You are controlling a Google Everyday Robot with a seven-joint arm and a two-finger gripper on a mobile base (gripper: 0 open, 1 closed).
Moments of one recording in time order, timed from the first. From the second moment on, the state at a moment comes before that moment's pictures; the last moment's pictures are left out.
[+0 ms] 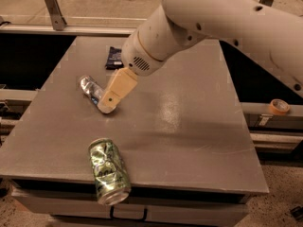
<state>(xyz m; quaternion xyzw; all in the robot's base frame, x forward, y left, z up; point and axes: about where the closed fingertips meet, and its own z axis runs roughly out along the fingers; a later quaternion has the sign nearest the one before) 0.537 0.085 0.922 -0.60 0.70 0.17 0.33</state>
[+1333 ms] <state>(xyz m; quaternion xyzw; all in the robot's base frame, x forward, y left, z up) 0.560 0.128 0.861 -0.53 0.79 0.15 0.27</state>
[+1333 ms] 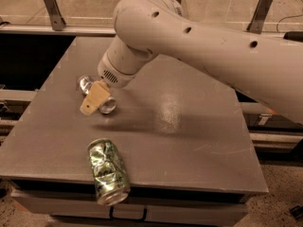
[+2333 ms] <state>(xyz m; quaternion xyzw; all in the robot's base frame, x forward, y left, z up) 0.557 0.113 0.846 -0.52 0.80 0.13 0.26</state>
